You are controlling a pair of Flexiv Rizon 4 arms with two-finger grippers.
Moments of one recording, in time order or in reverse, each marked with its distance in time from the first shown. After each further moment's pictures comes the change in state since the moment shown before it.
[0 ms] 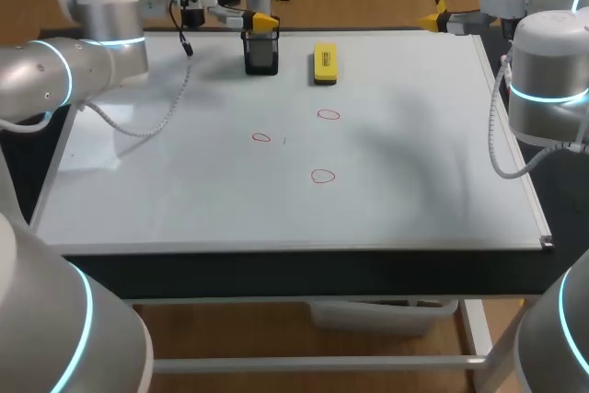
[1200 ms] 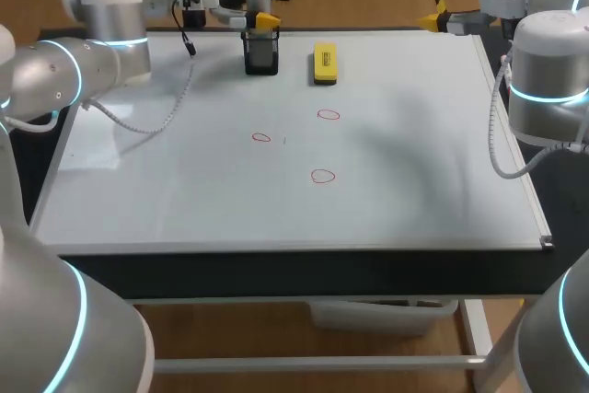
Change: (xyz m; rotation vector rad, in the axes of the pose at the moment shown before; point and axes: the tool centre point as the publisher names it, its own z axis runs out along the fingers) left arm -0.010 0.014 0.002 -0.025 0.001 -0.025; right arm 0.000 0.000 0.000 0.000 0.000 0.000
